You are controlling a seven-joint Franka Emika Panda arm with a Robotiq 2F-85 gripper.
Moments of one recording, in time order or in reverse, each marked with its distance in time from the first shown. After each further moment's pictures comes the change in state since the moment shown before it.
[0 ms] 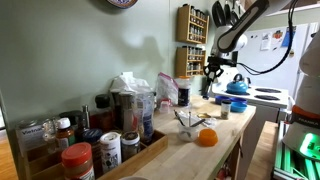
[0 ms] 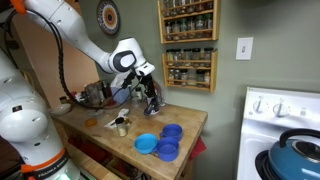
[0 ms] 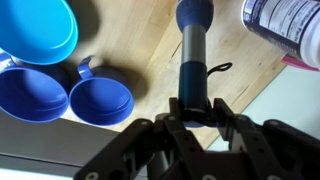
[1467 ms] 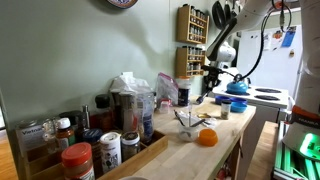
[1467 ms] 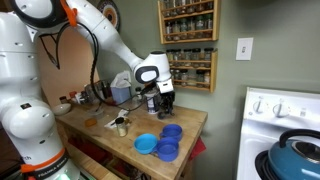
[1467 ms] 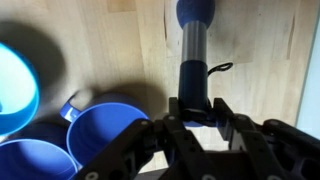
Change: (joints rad) arm 0.175 0.373 -0.307 0.261 0.472 -0.037 0.048
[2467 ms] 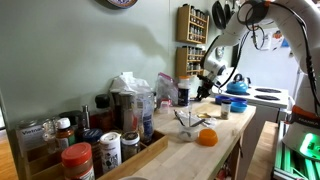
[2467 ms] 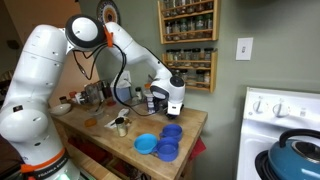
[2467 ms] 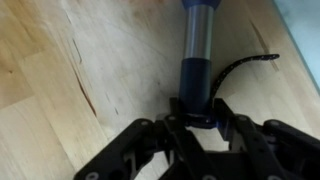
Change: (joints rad) arm -0.164 0.380 0.136 0.299 0.842 -0.144 -0.333
